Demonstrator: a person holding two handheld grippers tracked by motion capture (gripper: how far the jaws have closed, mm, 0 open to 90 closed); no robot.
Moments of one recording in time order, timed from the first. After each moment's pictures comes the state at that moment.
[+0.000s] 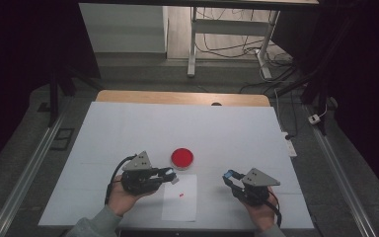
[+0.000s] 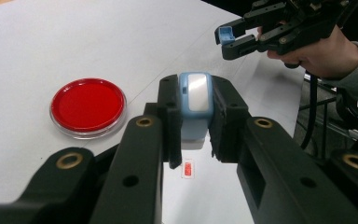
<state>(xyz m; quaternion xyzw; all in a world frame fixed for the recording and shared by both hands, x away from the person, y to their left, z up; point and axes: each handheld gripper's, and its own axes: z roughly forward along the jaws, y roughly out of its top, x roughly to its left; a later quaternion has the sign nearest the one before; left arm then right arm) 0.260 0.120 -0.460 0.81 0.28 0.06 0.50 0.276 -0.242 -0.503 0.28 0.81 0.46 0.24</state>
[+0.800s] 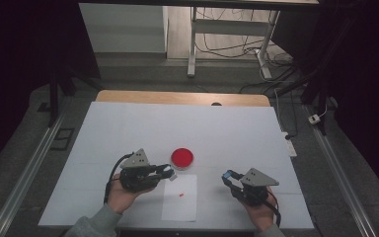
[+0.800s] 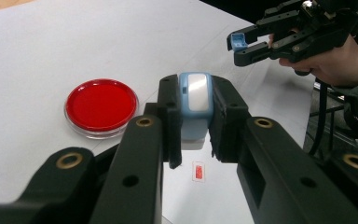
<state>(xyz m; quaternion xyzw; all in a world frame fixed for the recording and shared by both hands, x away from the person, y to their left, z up) 0.266 0.125 -0.462 0.80 0.30 0.07 0.51 0.276 -0.239 -0.504 0.28 0.81 0.46 0.23</state>
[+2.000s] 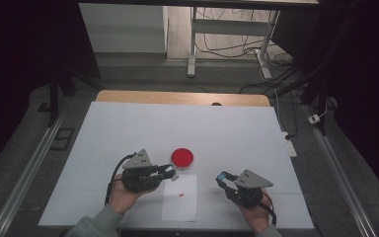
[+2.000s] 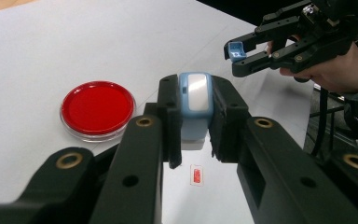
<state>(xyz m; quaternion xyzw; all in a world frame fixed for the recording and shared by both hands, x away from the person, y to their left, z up) 0.266 0.120 -0.463 0.80 0.30 0.07 0.51 0.272 -0.224 -0.505 0.26 0.82 0.46 0.23</state>
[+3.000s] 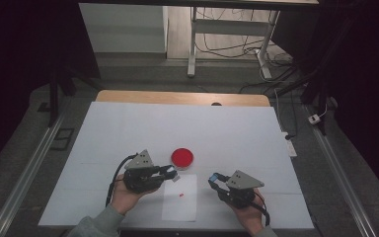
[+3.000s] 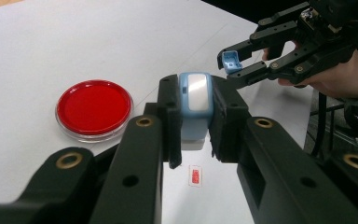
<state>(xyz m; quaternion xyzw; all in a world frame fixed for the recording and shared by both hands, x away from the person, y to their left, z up) 0.266 0.117 -0.465 0.81 0.29 0.07 0.51 0.270 -0.204 -0.507 0.24 0.82 0.46 0.22</state>
